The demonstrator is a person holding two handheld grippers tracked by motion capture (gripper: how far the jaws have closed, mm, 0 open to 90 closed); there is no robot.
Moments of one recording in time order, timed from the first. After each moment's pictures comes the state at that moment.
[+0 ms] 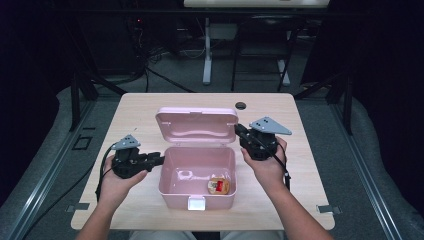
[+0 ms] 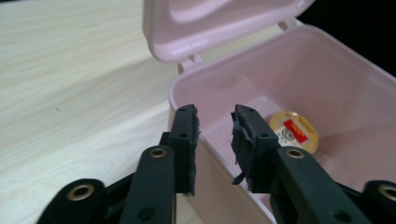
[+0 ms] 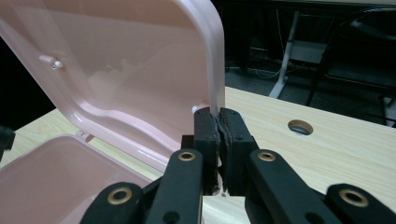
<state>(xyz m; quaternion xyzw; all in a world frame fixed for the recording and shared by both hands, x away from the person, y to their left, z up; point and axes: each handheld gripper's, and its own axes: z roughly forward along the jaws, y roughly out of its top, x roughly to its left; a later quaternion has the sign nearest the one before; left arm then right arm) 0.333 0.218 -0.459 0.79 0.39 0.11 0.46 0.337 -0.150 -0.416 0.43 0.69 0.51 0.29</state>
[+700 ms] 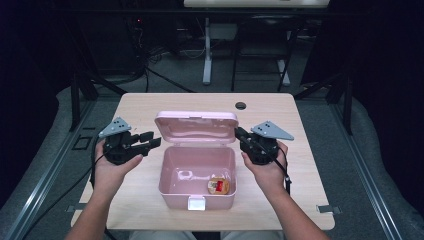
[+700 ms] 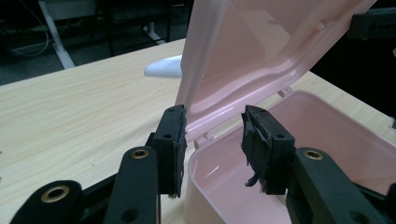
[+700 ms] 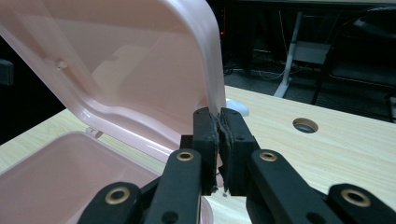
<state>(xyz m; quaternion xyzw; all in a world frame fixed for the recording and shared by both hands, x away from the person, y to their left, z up) 0.339 0.219 -0.411 0.76 0.38 0.17 0.50 0.327 -0.151 -0.421 0.43 0.68 0.52 0.28</state>
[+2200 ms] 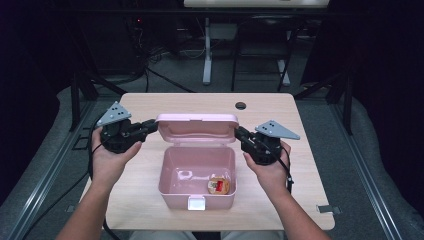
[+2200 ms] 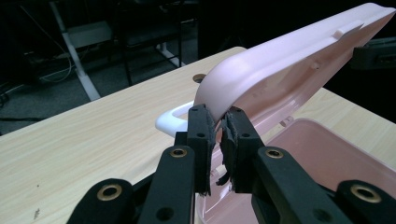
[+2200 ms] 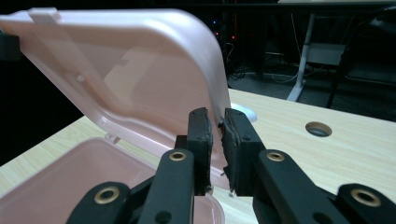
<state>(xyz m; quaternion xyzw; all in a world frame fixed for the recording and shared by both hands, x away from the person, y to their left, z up) 0.338 0.208 -0.371 0.76 0.36 0.22 0.50 0.323 -0.157 -0.412 0.43 0.68 0.54 0.26</state>
